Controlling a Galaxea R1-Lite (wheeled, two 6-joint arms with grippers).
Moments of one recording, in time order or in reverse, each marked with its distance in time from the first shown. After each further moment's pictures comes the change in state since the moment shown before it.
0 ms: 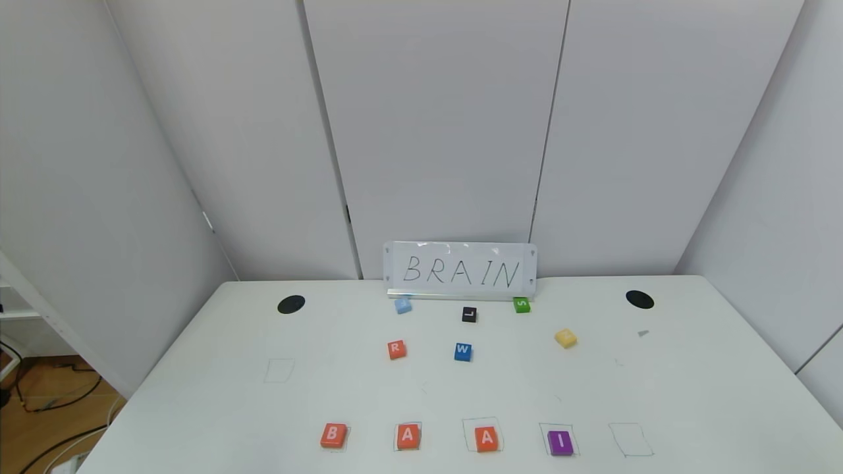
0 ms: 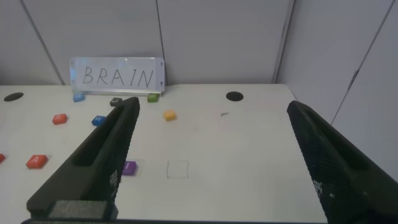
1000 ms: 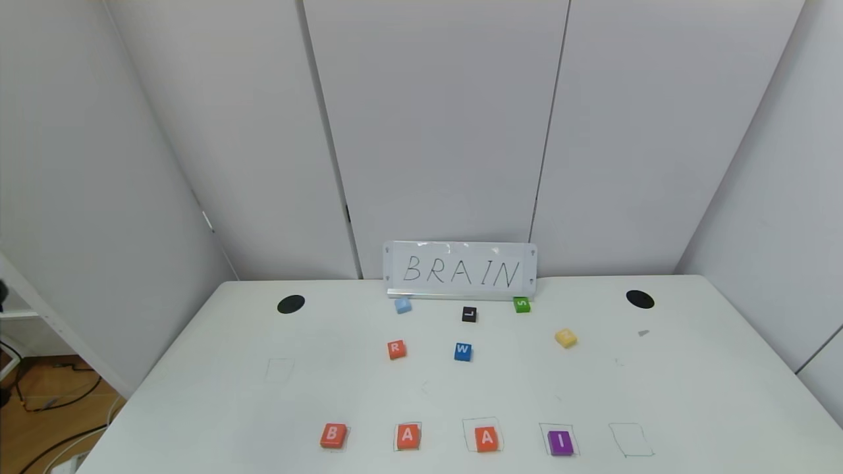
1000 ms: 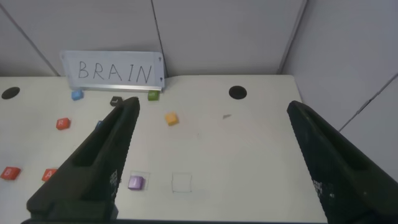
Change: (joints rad) left arm -0.001 0.757 -0.667 0.129 -0.029 0.067; right arm 0.001 0.723 -0.654 0.213 0.009 0.006
